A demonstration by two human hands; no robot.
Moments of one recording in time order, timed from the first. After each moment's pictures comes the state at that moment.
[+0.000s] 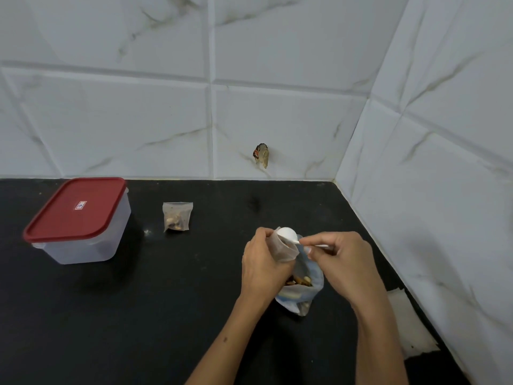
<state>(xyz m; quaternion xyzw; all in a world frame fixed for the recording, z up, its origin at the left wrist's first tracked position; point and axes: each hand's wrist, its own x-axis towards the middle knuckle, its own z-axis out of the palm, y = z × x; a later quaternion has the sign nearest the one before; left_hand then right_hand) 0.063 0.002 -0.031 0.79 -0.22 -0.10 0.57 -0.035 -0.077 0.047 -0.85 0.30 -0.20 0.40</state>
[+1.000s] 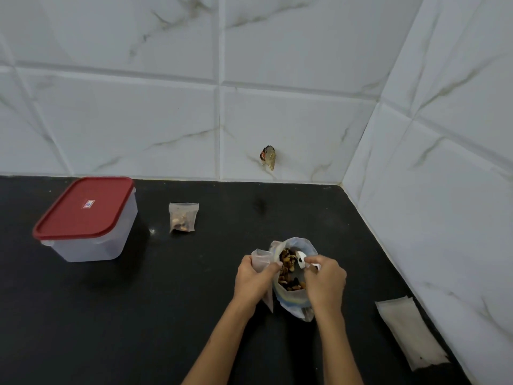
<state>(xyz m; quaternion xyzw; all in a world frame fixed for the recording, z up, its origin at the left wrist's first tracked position) 0.083 0.013 -0.075 0.70 -0.03 -0.30 0.65 0.007 -0.091 -0.054 -0.79 0.46 -0.20 0.34</state>
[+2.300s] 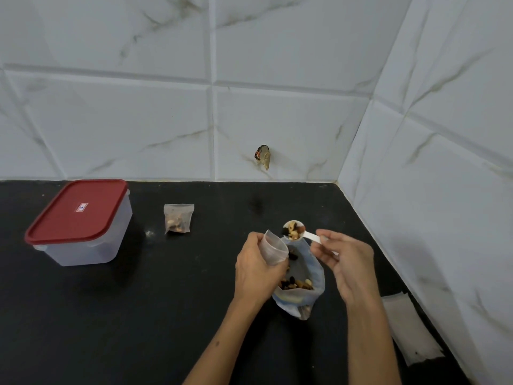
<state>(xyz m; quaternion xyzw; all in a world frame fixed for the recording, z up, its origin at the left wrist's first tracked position) 0.071 0.010 -0.035 0.78 -0.20 -0.12 0.58 -0.016 -0.098 0.028 -0.50 0.40 -0.28 0.71</state>
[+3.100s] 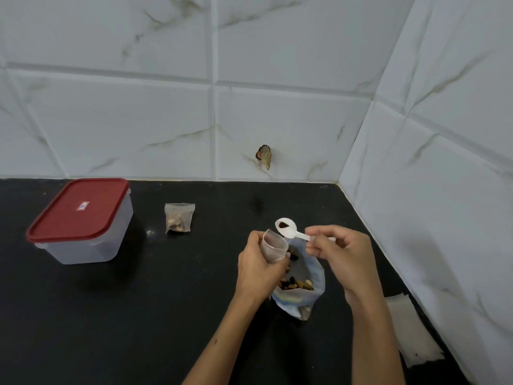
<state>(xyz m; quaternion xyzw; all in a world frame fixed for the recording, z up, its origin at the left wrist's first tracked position) 0.070 0.012 -0.032 0.75 -0.20 -0.14 0.62 -0.021 -0.089 0.038 -0.72 0.32 -0.26 0.55</state>
